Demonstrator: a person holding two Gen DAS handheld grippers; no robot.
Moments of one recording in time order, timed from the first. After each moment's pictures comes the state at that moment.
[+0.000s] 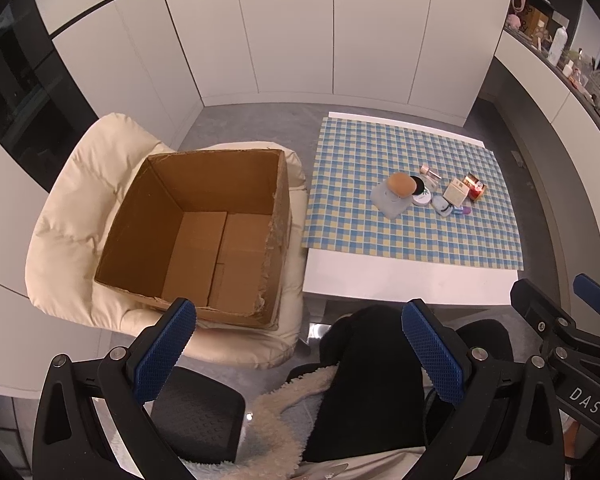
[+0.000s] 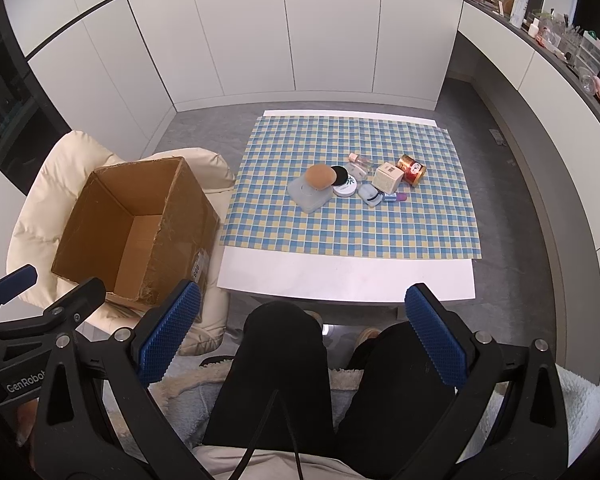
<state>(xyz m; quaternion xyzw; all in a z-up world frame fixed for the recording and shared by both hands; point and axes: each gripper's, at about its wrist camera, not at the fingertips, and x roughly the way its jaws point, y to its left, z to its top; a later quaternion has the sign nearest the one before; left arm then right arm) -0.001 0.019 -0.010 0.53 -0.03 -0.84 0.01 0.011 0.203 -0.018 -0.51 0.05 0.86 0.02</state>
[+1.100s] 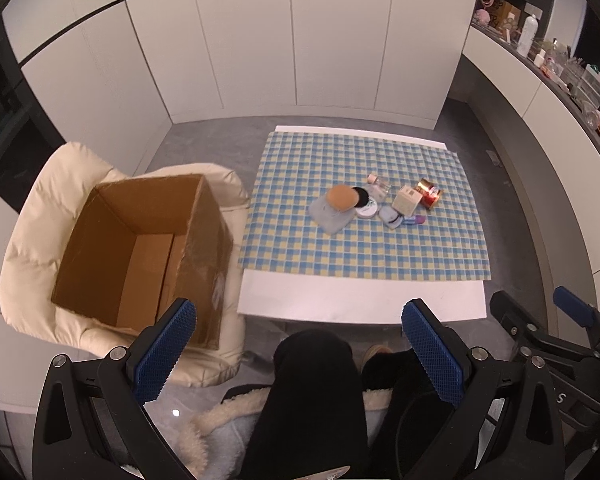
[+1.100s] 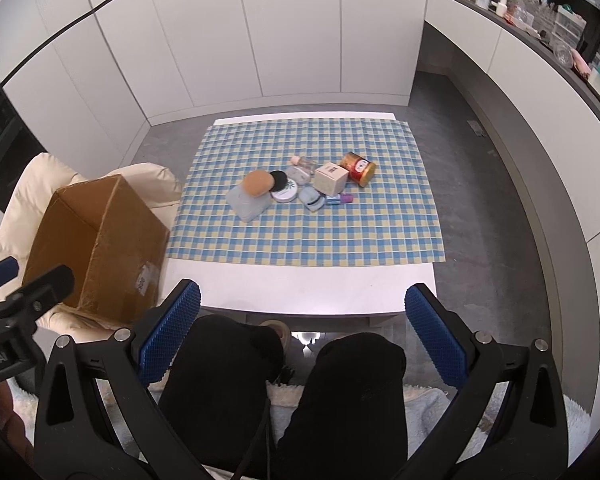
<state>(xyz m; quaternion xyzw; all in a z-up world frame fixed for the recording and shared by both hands) -0.019 0.131 -0.018 0.51 -0.04 -0.86 -0.03 0.007 0.323 -0.053 -0.50 0.08 0.86 0.05</state>
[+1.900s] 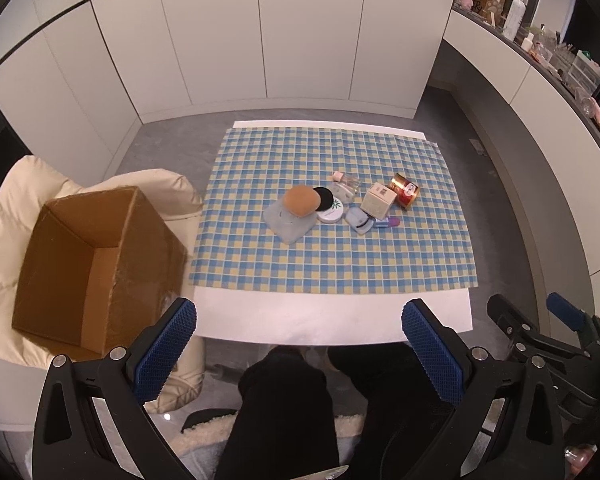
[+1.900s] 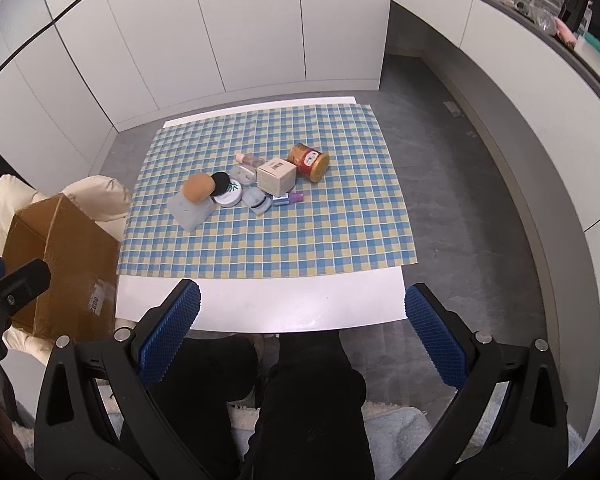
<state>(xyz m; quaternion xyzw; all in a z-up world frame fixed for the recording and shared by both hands) -0.071 0.190 -0.066 0.53 -0.04 -0.85 -0.06 -0.023 0.399 -0.105 -0.51 0.09 0.85 0.10</state>
